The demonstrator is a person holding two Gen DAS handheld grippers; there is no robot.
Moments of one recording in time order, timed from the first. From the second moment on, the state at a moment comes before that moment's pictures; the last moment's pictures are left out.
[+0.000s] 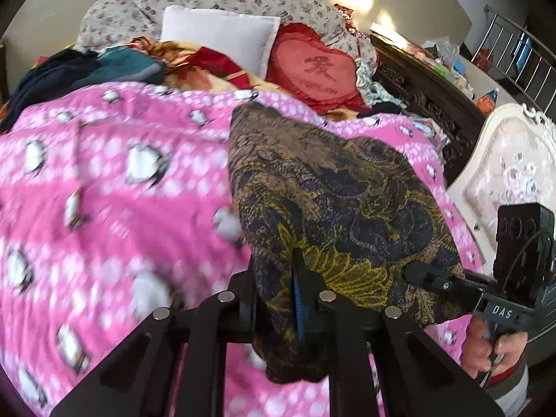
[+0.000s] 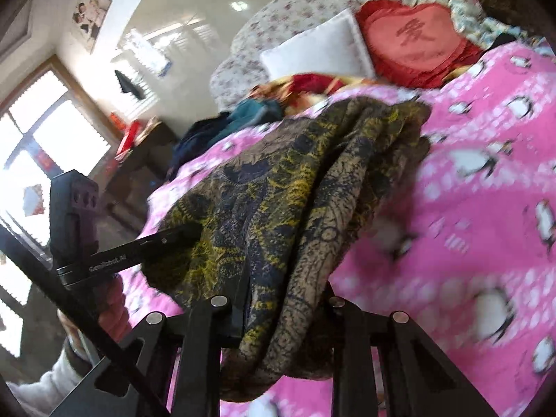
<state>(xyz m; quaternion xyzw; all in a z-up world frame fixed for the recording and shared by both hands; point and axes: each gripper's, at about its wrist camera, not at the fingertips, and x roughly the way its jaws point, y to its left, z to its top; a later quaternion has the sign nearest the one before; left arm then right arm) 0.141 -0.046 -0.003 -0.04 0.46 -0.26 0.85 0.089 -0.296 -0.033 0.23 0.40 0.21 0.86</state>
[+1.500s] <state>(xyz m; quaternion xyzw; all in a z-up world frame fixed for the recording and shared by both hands) 0.046 -0.032 -0.070 0.00 0.50 -0.17 0.85 0.043 -0.263 -0.052 0.12 0.43 0.10 0.89</state>
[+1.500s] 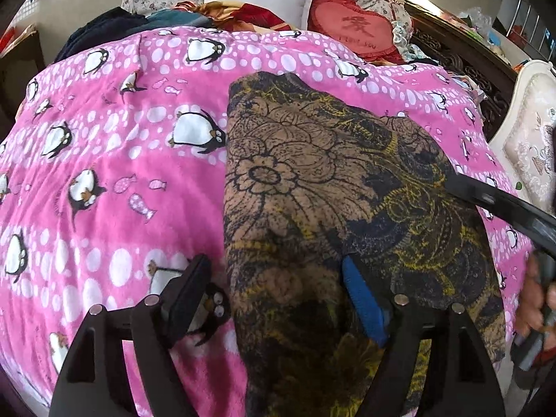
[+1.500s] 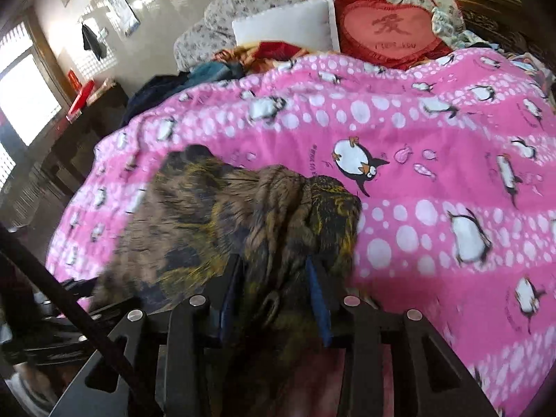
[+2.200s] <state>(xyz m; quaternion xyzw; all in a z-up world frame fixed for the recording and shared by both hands) 0.012 -0.025 -0.055 0.01 0.45 -0.11 0.88 -0.061 -0.245 -0.037 0.11 0.39 0.07 0.91</state>
